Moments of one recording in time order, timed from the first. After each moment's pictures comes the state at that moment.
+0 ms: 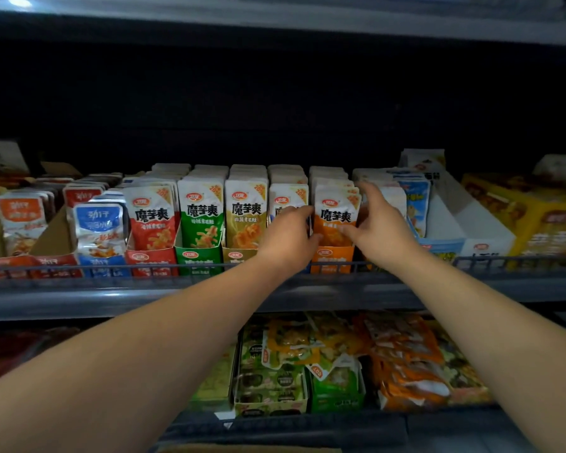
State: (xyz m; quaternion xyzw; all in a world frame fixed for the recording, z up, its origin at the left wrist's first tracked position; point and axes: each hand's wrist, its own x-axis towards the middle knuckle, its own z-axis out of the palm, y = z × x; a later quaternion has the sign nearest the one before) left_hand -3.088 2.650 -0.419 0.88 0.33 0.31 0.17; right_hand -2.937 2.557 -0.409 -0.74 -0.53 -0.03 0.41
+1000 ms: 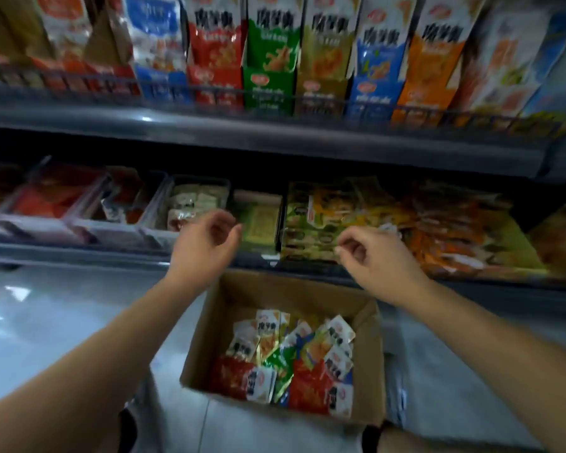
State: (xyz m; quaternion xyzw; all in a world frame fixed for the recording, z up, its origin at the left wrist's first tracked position) left_hand -3.348 2.593 -0.620 0.76 0.49 0.33 0.29; right_hand -3.080 2.461 -0.590 -0.72 -0.65 0.12 0.22
